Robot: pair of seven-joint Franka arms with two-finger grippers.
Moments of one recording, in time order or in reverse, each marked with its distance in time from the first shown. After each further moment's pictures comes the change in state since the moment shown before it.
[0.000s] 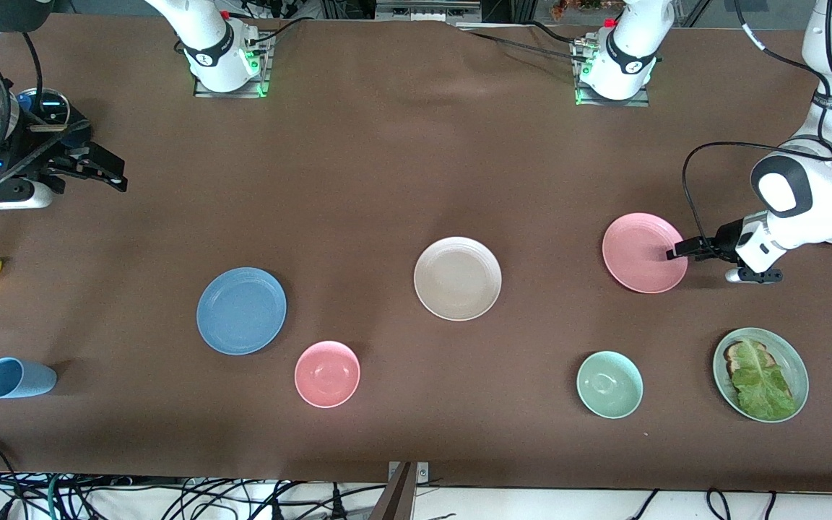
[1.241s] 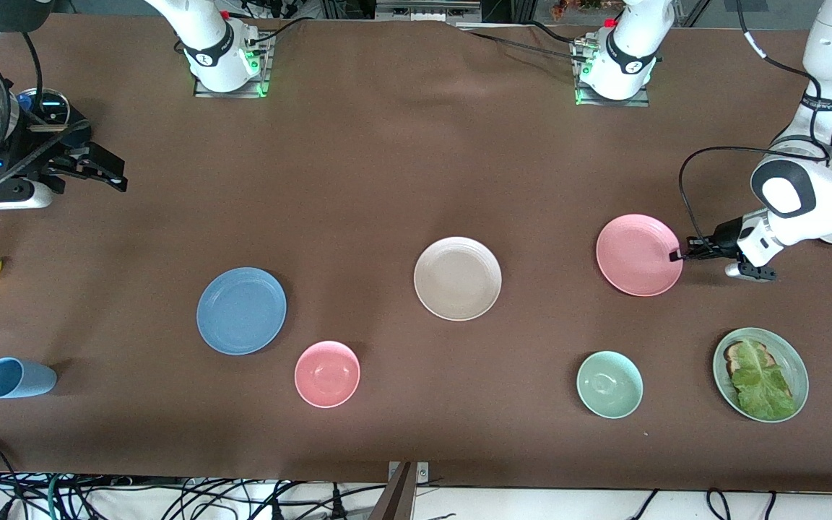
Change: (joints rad) left arm 0.040 0.037 -0.003 -0.011 -0.150 0.012 0.233; right arm 0.000 0.000 0.000 0.000 0.000 0.000 0.000
